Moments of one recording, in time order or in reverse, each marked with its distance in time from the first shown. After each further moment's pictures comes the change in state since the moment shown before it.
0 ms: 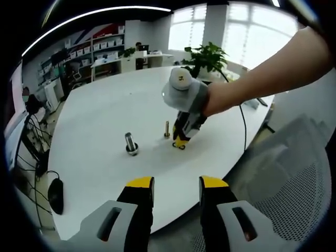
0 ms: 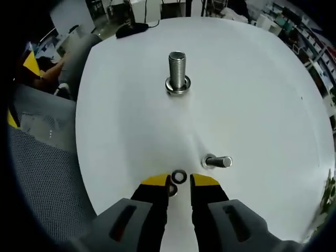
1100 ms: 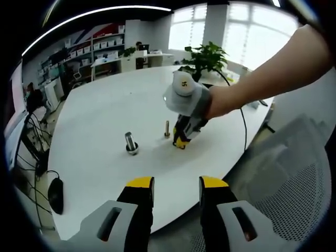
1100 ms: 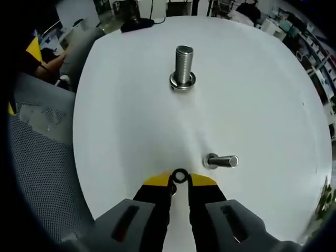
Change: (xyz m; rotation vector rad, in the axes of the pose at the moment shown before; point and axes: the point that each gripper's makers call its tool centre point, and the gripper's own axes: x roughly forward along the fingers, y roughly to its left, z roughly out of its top) left arm 0.000 0.000 -0.001 0.000 0.004 0.000; right arm 0.004 0.000 -0.004 -0.050 -0.008 -0.027
